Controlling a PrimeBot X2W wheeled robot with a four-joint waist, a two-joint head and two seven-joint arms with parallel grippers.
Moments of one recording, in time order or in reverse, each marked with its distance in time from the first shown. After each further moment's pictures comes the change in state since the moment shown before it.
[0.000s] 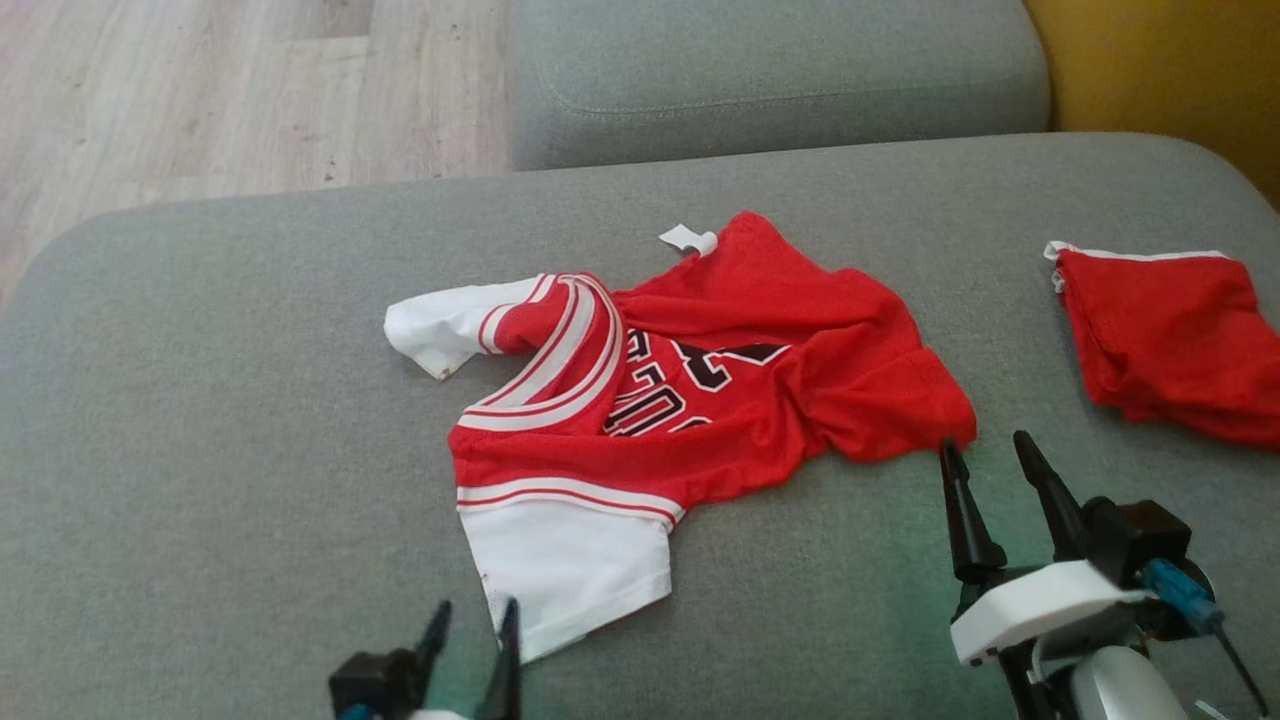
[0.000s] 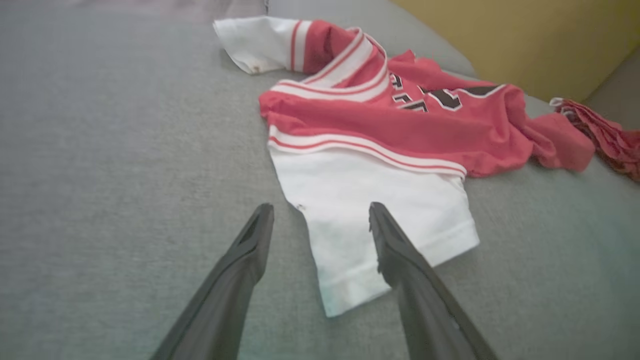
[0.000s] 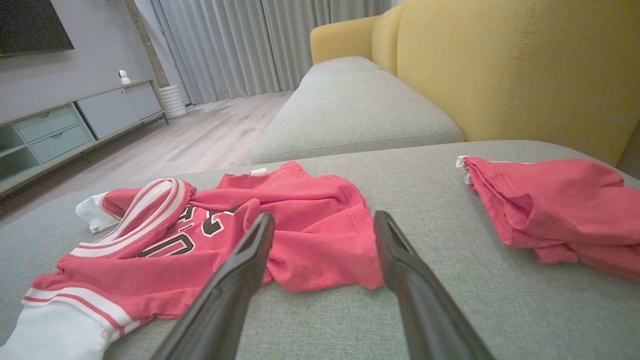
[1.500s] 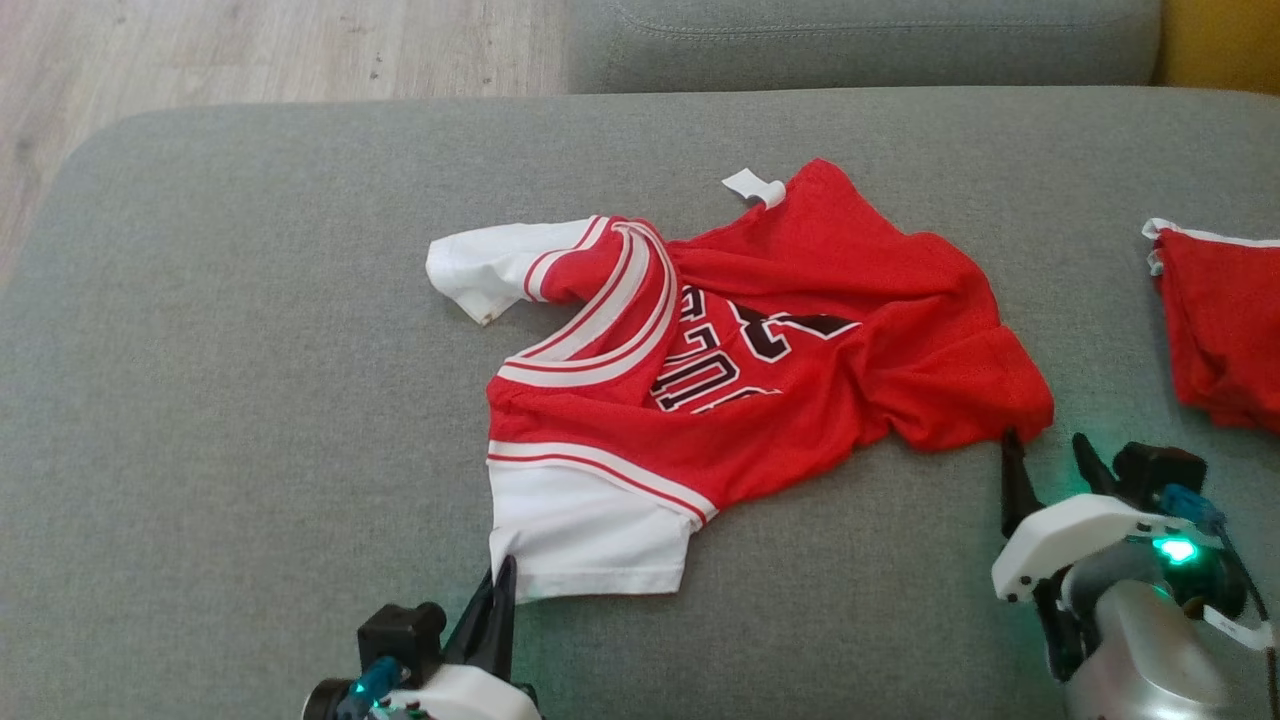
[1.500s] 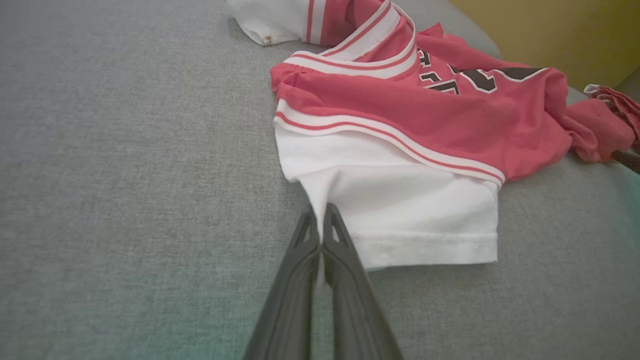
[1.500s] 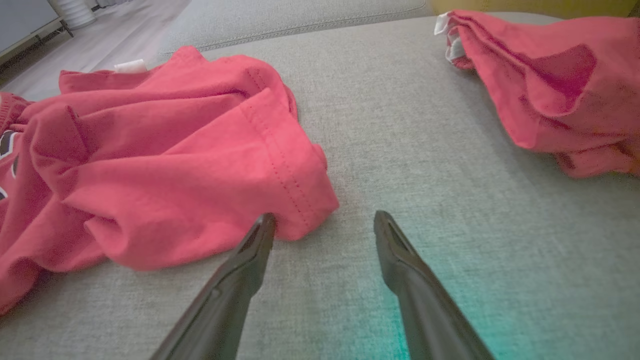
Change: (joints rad) left arm -0.094 -0.019 -0.075 0.050 -0.009 0.000 0.043; right arm -0.315 0.002 -0.256 0.567 -0.145 0.000 -0.020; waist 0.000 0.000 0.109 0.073
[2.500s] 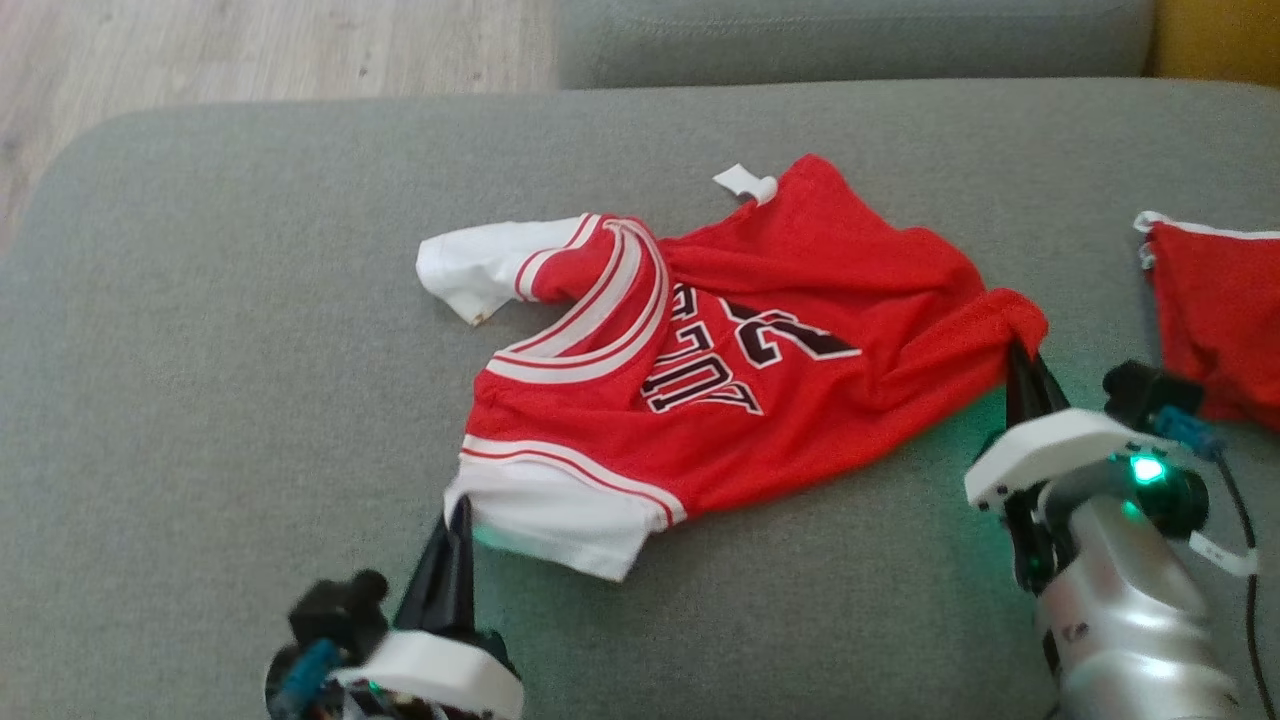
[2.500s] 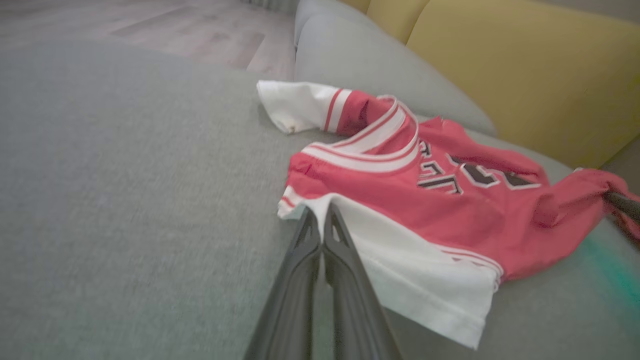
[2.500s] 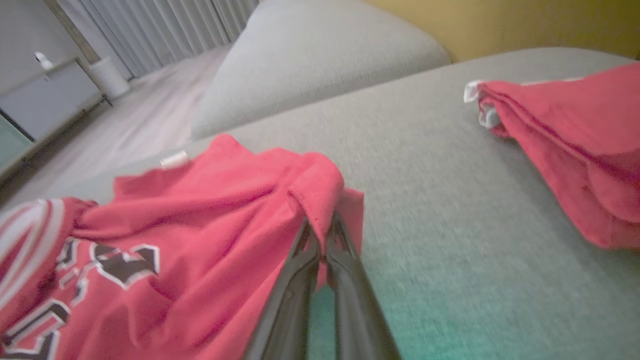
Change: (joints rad) left arm 0.001 0.020 0.051 -0.096 -0.040 0.021 -0.062; right arm -0.183 -0.003 0.080 0.167 0.156 0.000 -0.079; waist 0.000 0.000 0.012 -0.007
